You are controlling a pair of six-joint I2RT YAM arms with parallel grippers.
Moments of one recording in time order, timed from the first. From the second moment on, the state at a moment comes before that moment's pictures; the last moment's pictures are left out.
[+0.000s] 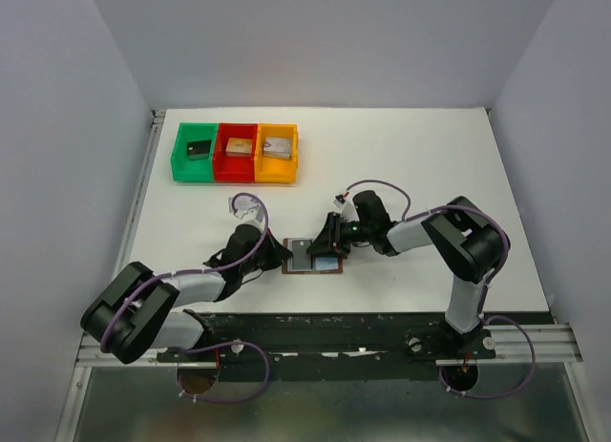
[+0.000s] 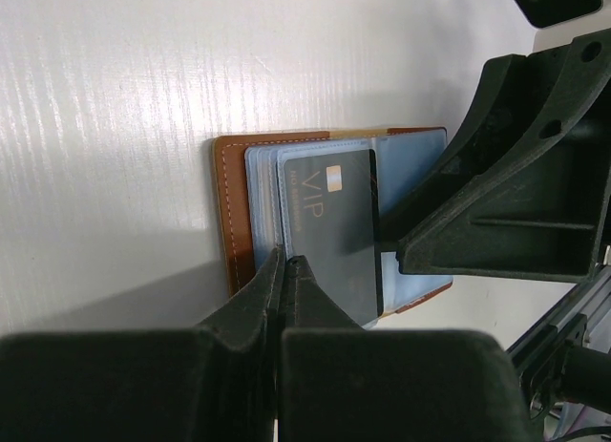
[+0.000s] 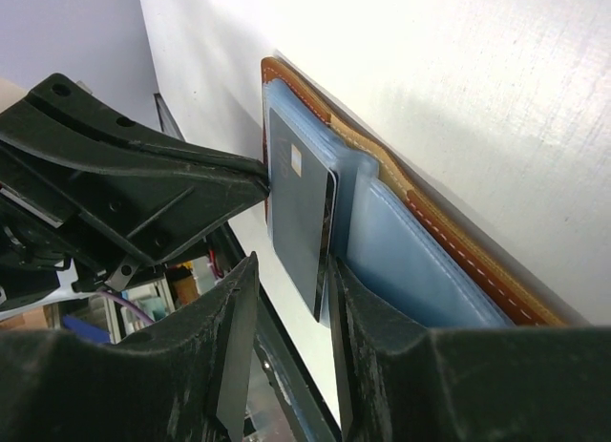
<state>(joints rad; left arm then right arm) -0.60 1.30 0.25 0.49 0.08 -0.84 0.61 1.89 0.73 0.52 -0.73 0.94</state>
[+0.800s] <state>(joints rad) -0.60 1.33 0.27 0.50 0.07 -0.82 0.60 1.94 0.72 0.65 -0.76 1.03</state>
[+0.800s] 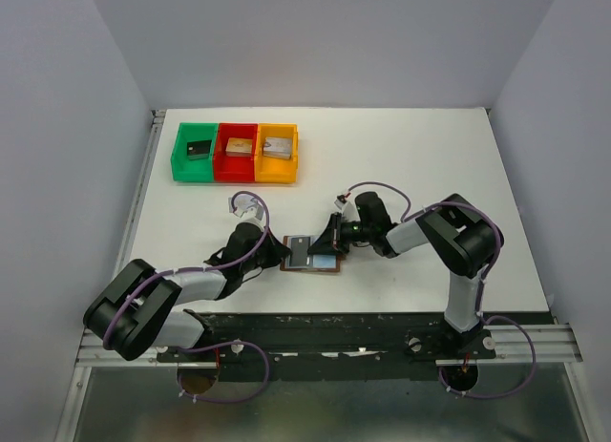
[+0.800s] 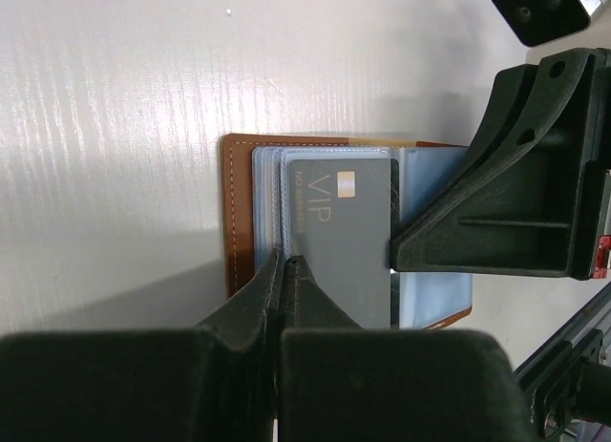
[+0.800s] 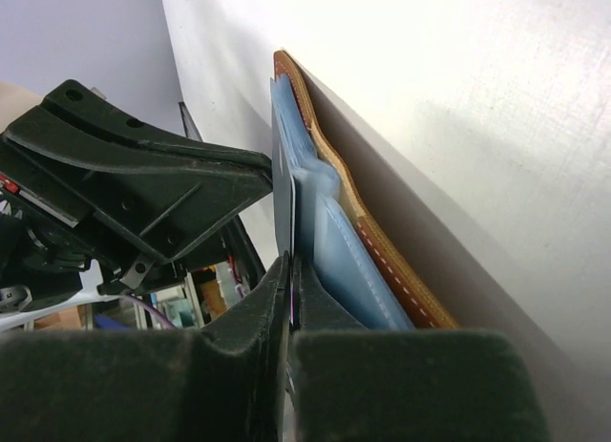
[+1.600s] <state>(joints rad) -0.60 1.30 0.27 0.46 0.07 -0.84 0.61 1.83 0.74 0.40 -0.71 0.87</state>
